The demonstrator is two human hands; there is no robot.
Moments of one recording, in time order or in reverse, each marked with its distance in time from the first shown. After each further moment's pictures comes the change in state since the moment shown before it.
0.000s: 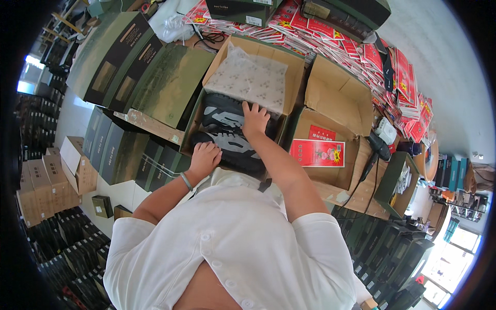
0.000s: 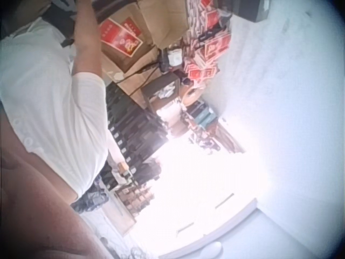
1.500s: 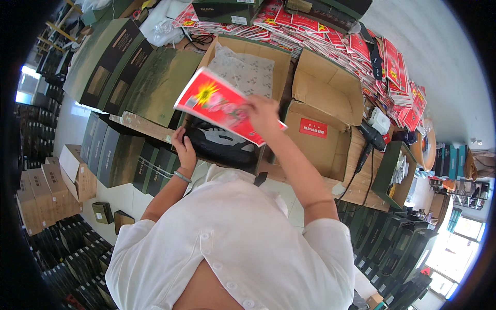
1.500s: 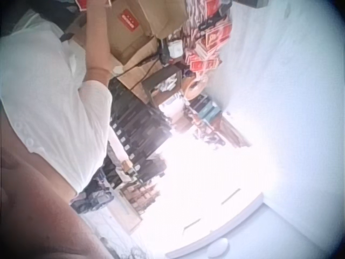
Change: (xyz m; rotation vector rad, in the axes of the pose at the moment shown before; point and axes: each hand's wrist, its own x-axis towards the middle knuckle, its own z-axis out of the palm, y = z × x) left_hand 0.000 -0.012 0.025 -0.726 0.711 -0.594; right_hand -0.041 0.063 -0.112 0.844 0.384 -0.347
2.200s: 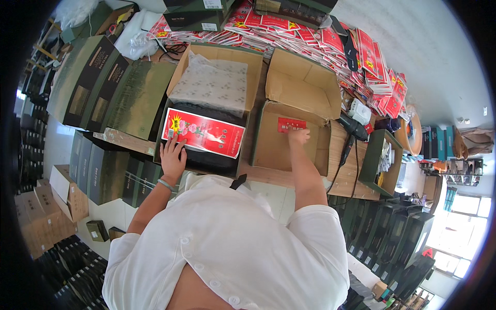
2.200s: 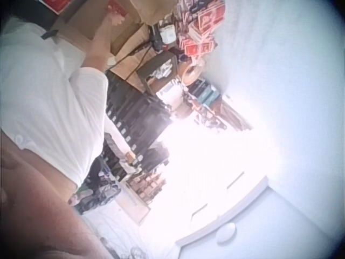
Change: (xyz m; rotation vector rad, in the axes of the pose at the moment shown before) left_hand 0.006 0.018 0.002 0.824 -0.497 0.412; right_hand -0.124 0.255 -0.064 -0.408 0.482 1.452
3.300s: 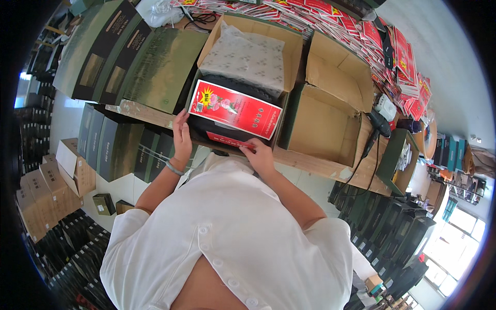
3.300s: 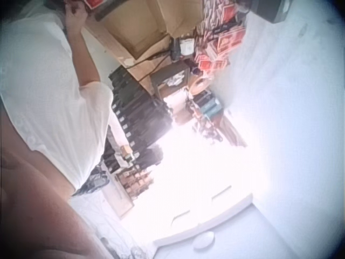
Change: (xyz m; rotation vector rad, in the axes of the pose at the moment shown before) left_hand -0.009 -0.047 -0.021 -1.049 0.177 -0.264; right_hand -0.318 0.003 -0.028 0.202 -0.782 -0.731
